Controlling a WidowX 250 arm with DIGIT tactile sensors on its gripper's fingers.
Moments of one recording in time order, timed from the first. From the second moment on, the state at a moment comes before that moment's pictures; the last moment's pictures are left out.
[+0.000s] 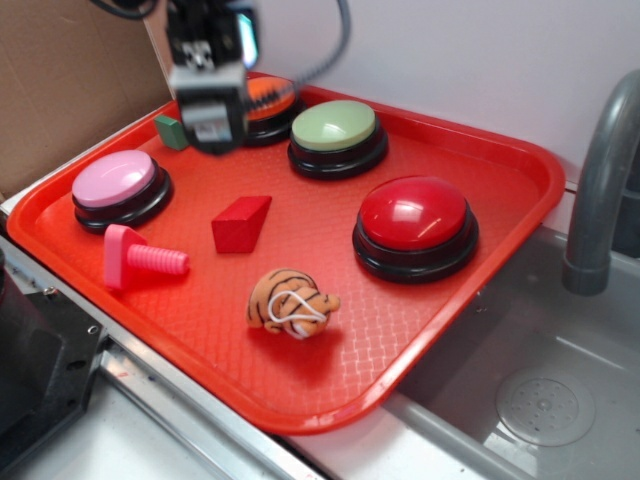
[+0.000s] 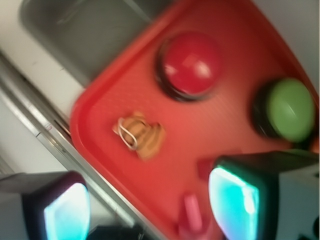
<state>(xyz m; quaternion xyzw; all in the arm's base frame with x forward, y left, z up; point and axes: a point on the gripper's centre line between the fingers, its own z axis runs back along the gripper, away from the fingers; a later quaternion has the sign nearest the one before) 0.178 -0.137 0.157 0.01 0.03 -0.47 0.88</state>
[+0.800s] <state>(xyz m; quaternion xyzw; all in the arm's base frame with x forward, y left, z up) 0.157 -0.126 0.073 0.02 0.11 -0.71 0.70</state>
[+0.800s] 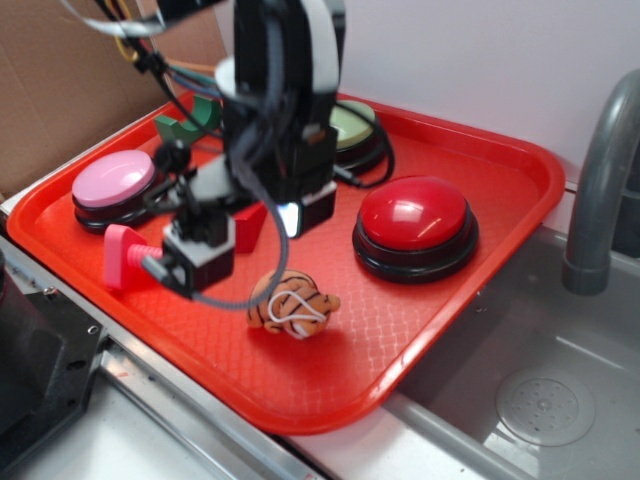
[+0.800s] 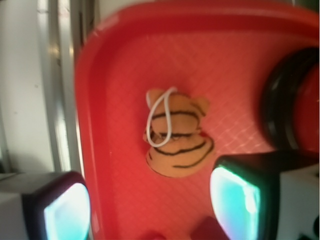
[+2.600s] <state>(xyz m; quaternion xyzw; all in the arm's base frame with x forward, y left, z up) 0.163 -0.108 0.093 0.04 0.06 -0.50 0.86</state>
